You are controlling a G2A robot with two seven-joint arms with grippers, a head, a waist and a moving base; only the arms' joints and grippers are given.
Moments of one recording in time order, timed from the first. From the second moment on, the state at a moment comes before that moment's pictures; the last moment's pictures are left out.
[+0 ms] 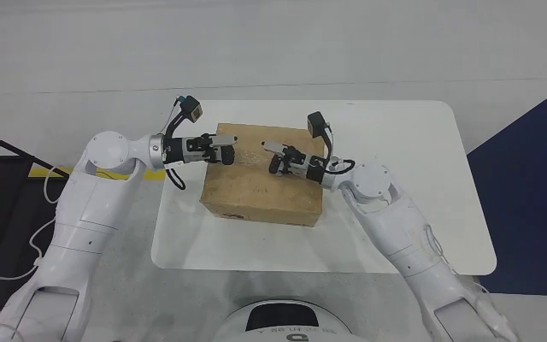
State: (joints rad) left arm 0.99 -1.02 -1.20 -1.36 -0.45 -0.19 -1.24; right arm -1.13 -1.26 1.06 -1.47 0.22 -0.04 0.72
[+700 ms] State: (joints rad) left arm 0.91 -1.07 -1.06 -1.27 -0.48 -0.14 -1.15; right arm -1.29 -1.22 1.20 -1.60 0.23 -0.15 0.69
